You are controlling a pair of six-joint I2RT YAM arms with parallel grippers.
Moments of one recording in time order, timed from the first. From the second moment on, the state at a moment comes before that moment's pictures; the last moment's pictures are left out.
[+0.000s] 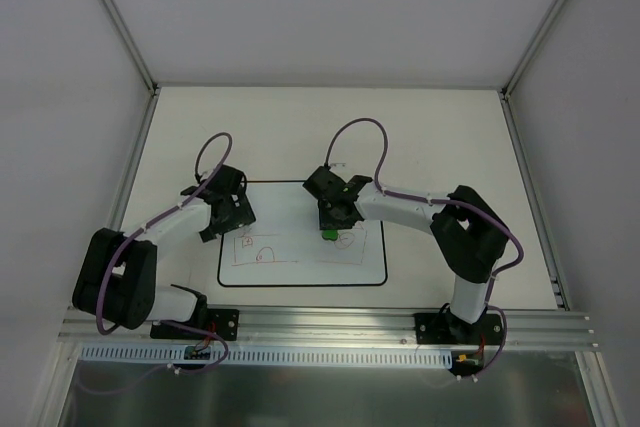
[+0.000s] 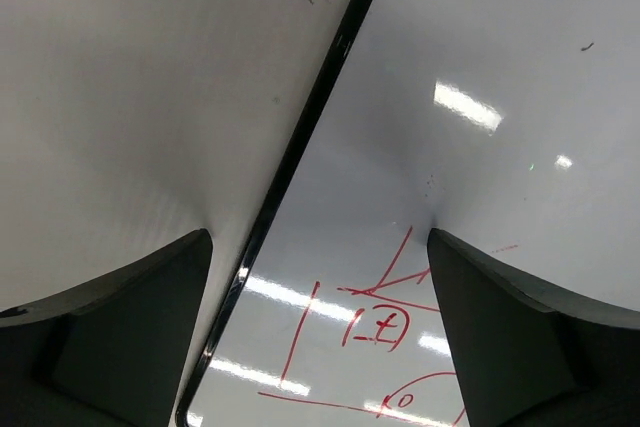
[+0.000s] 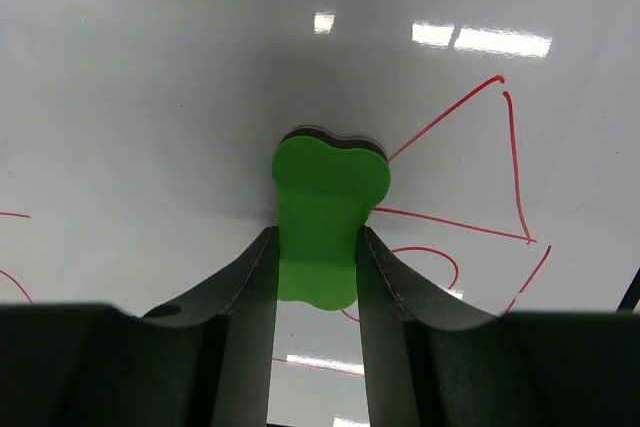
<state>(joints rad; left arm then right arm) -0.32 1.34 0.66 -0.54 -0.27 -0.71 0.94 1.84 1.22 -0.59 0.25 0.80</state>
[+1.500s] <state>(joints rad) -0.26 1.43 0.70 -0.38 -0.12 -0.66 0.67 1.92 1.35 -0.69 0.17 0.65</state>
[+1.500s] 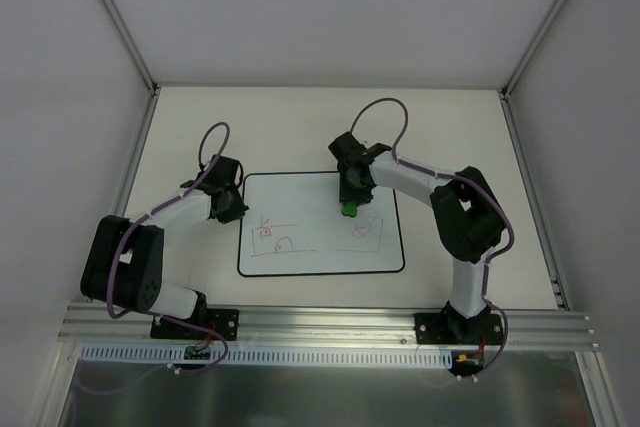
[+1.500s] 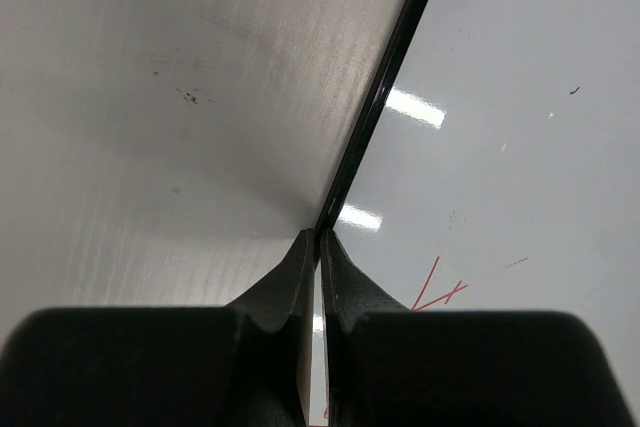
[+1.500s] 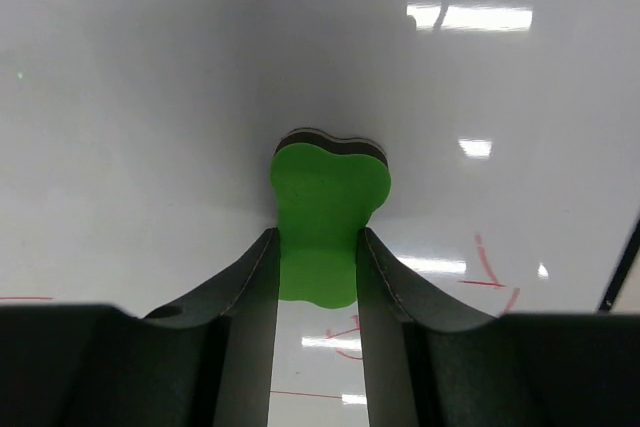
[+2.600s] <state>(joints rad) -0.26 1.44 0.71 -0.38 -0.10 -0.67 0.88 1.82 1.19 -0.59 0.12 0.70</state>
